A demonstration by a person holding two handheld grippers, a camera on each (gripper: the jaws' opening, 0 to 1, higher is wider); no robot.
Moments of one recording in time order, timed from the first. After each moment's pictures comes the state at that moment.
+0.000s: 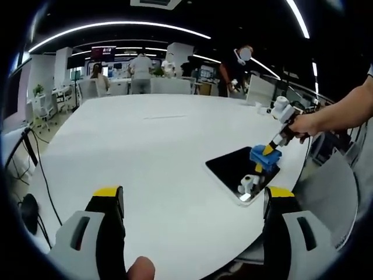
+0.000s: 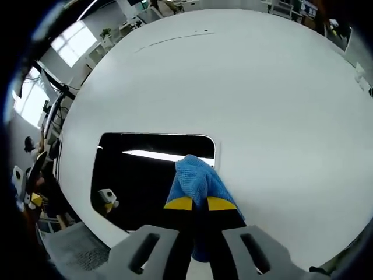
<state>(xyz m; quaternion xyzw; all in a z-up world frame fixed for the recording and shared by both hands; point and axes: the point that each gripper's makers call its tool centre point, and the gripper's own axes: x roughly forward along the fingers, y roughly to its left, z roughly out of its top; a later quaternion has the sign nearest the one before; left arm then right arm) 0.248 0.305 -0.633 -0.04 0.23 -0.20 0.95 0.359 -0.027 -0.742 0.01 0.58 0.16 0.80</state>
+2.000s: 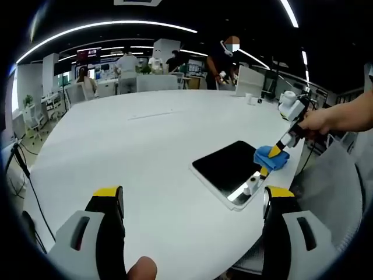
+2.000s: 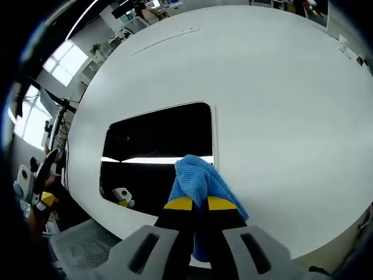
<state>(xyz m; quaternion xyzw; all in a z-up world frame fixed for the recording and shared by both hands) 0.262 0.269 -0.641 0.00 0.24 -0.24 0.94 0.304 -0.034 -0.741 0.06 0.58 0.15 0.80</state>
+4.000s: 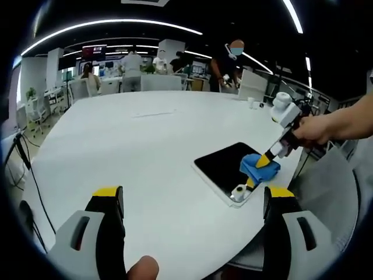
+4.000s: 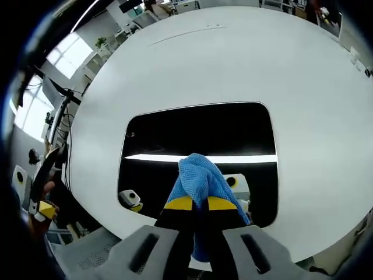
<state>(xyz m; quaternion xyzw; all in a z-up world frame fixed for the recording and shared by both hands) 0.252 0.282 -0.639 -0.02 0.24 -0.23 0.94 0.295 0.050 -0.739 0.03 0.58 0.17 0.80</state>
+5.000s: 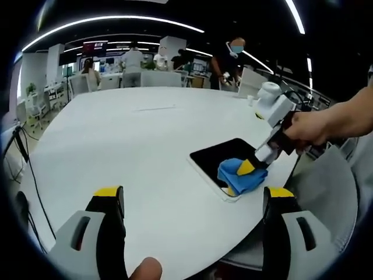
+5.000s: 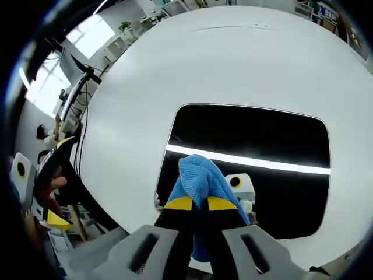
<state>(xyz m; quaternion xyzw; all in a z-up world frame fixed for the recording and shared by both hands) 0.242 0.271 -0.650 -0.03 0.25 -0.23 0.94 0.284 0.125 -0.739 0.00 0.58 0.24 0.77</state>
